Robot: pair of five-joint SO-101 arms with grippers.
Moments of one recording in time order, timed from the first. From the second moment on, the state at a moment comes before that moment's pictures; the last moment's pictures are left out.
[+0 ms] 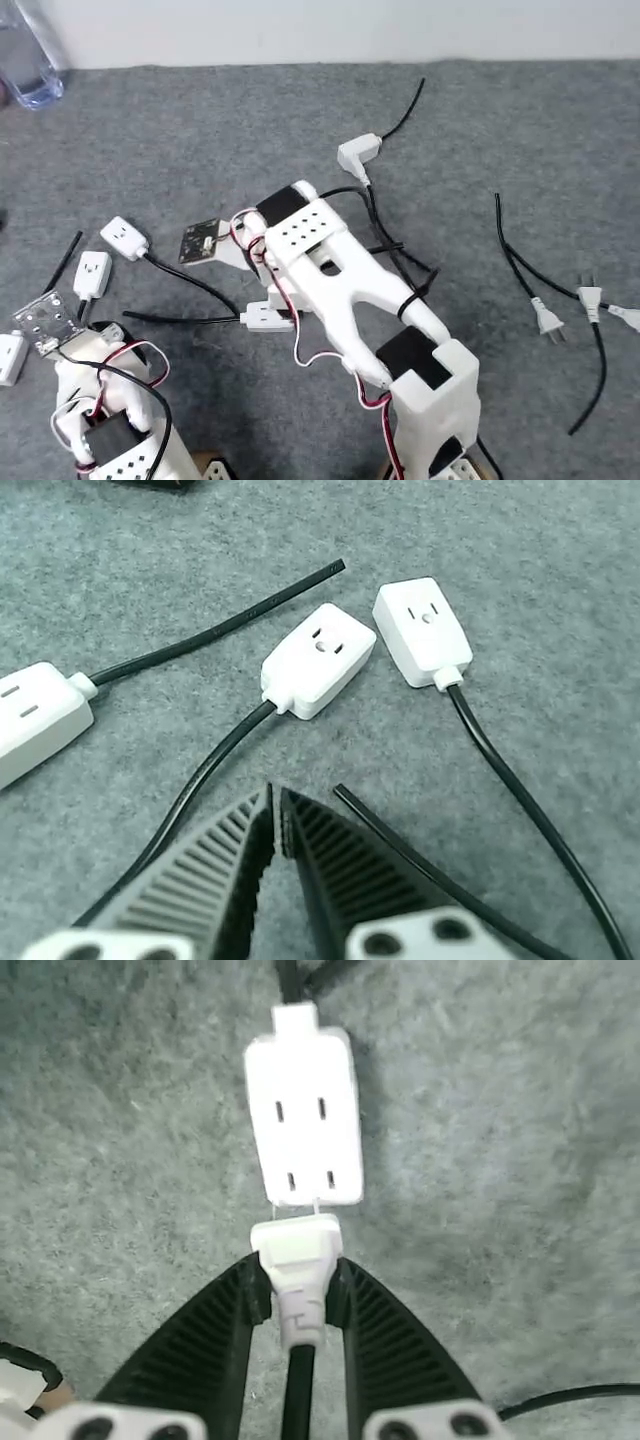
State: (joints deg) left arm -35.4 -103.8 97.0 61.0 14.6; right arm -41.0 19.3 -8.6 89.8 48.0
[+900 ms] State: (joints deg) left arm -35.4 -103.8 97.0 61.0 14.6; right arm -40.4 21.5 -8.8 87.2 50.2
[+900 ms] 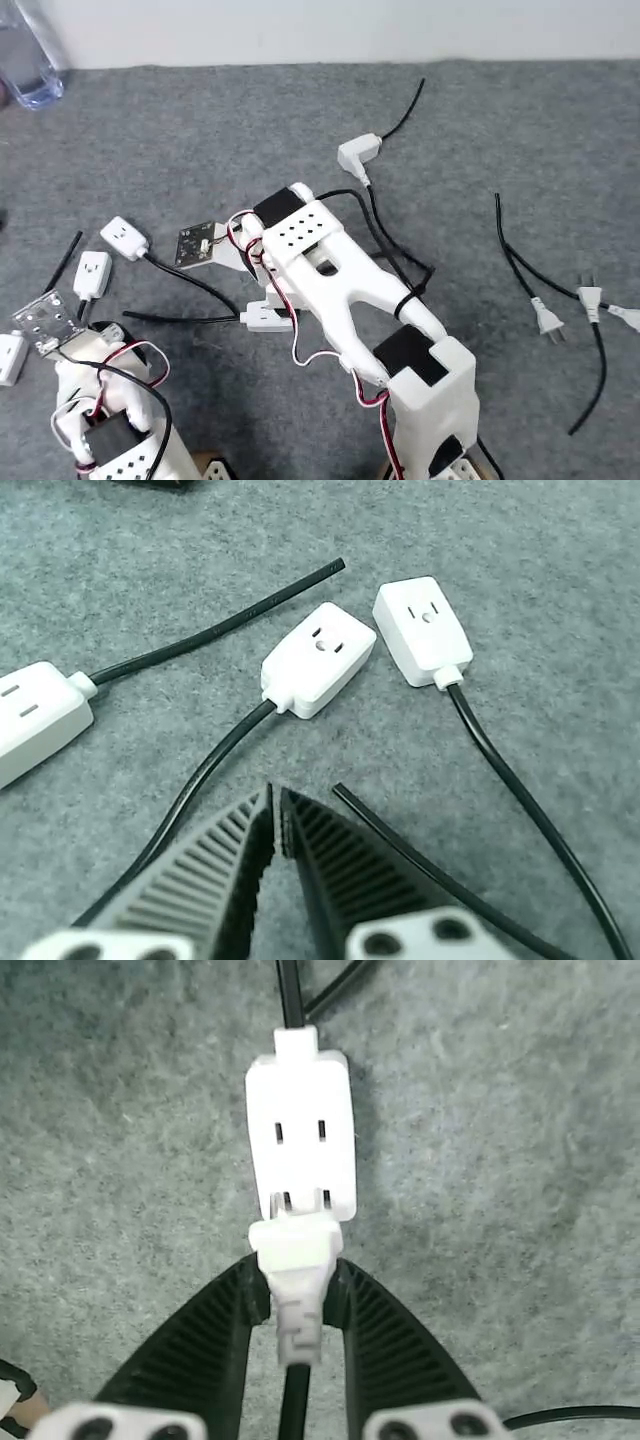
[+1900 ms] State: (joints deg) left arm -22.6 -103.8 97.0 58.7 14.5; right arm -26.3 9.8 13.4 77.7 52.3
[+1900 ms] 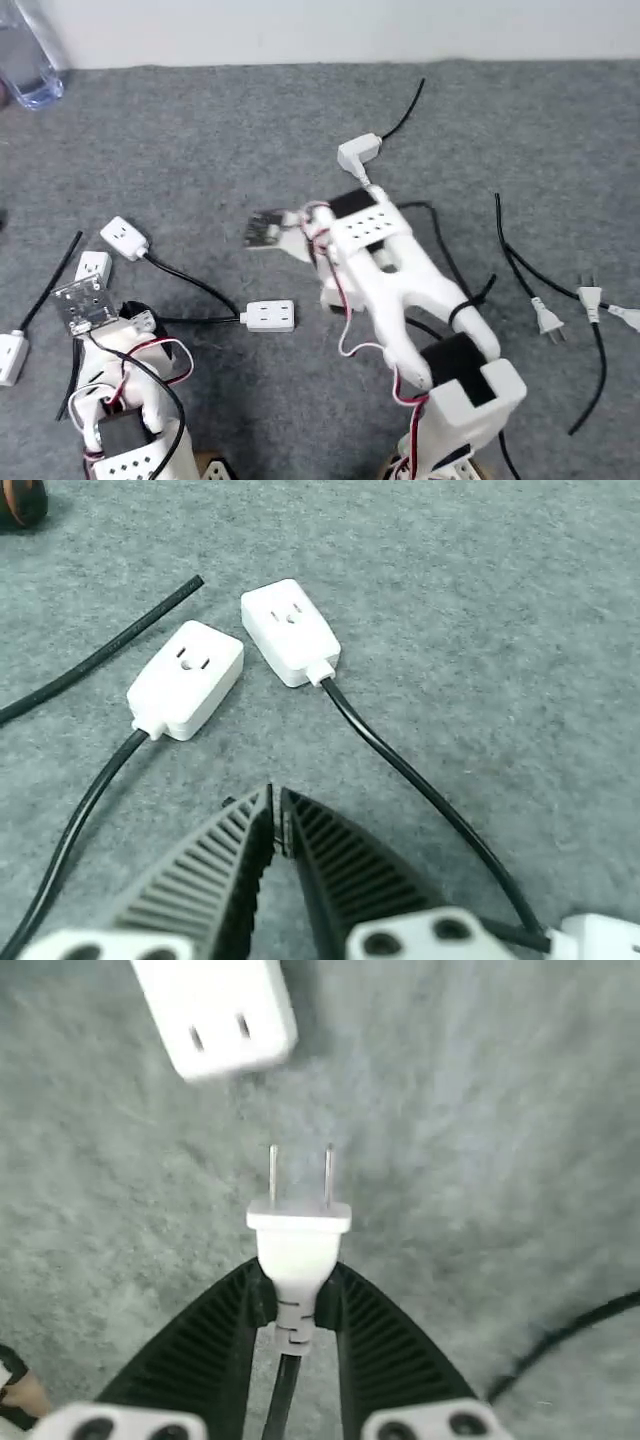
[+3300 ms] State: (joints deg) left arm -22.0 -103.8 97.0 63.6 14.5; right arm -29.5 13.5 10.6 76.7 53.6
